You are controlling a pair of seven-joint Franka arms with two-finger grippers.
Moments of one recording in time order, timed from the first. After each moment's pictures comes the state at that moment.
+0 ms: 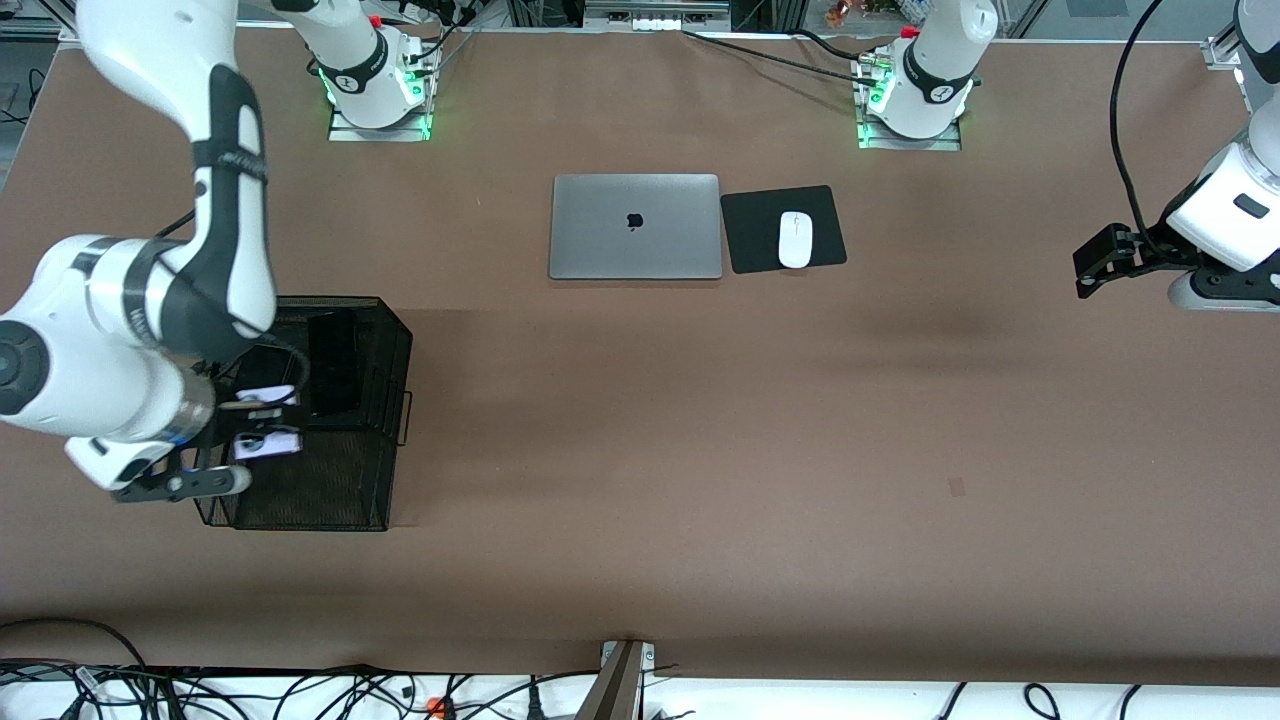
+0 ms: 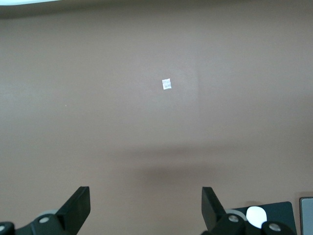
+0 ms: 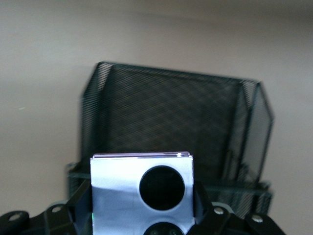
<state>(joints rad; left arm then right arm) -0.04 0.05 -0.02 -1.60 0.09 1.69 -0.01 0.48 0.71 -0.62 -1.27 0.37 1.83 -0.25</state>
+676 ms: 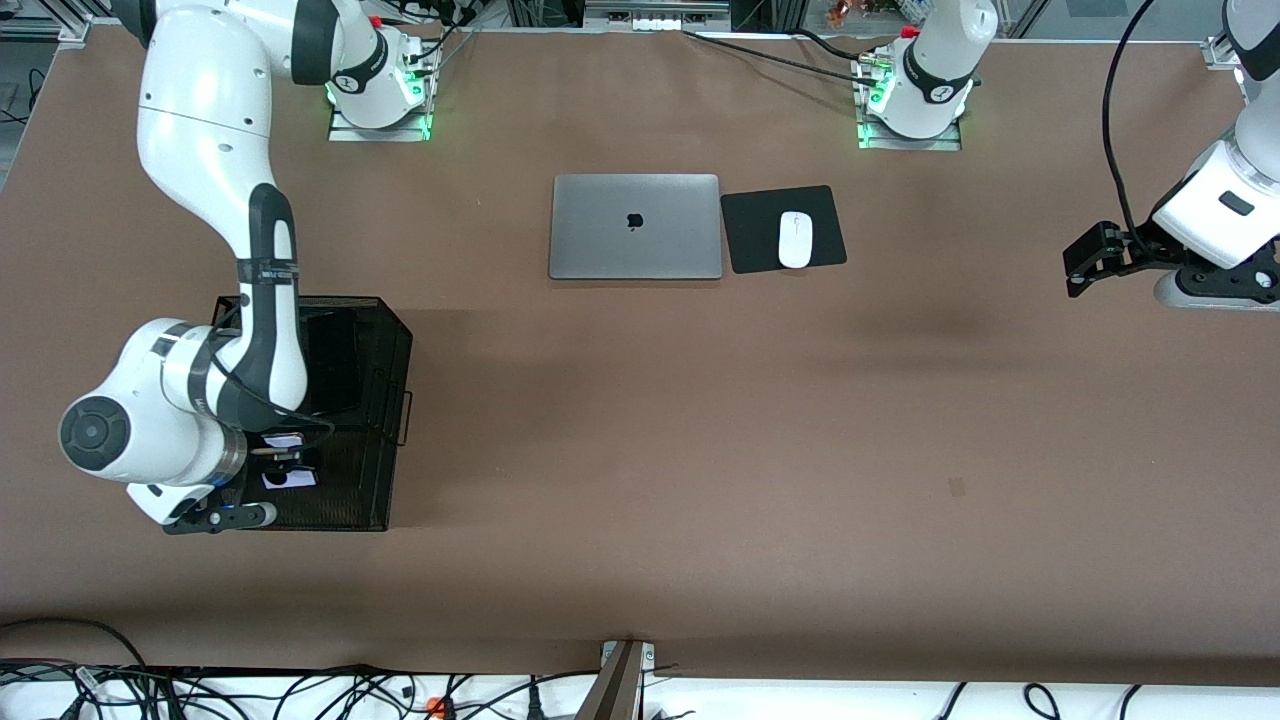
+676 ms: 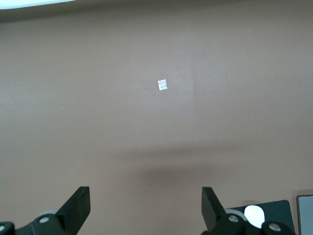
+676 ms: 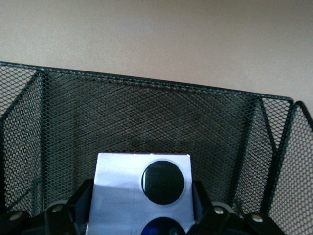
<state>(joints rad) -0.04 0.05 -0.03 -1.60 0.09 1.69 -0.01 0.42 0.91 -0.60 -1.27 0.48 2.00 -0.32</state>
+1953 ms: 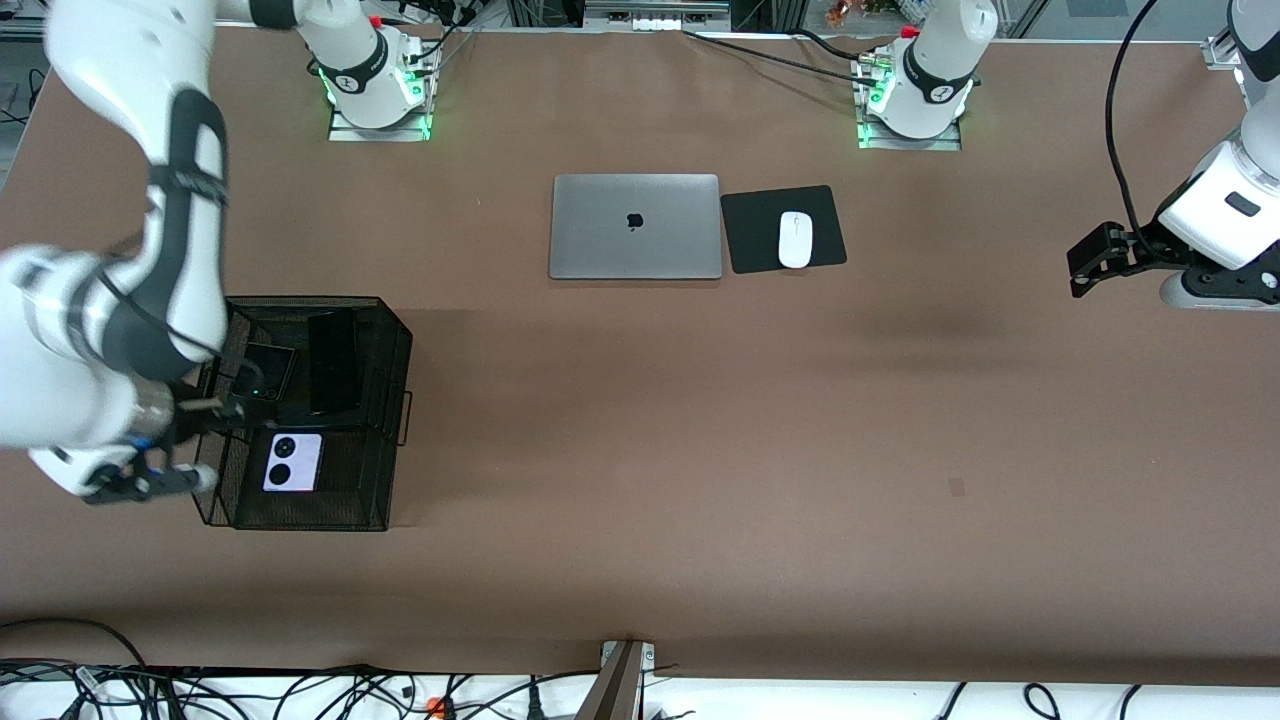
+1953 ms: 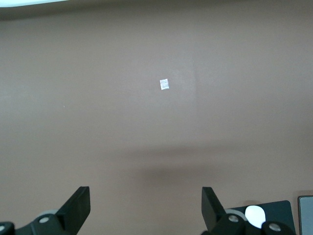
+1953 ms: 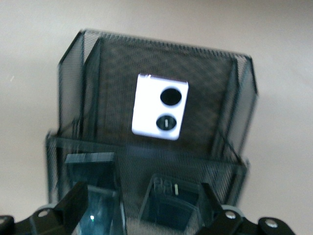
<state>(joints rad) -0.03 0.05 -0.03 -1.60 0.09 1.68 -0.01 0.43 0.65 -0.63 -1.23 0.35 1.62 -0.32</state>
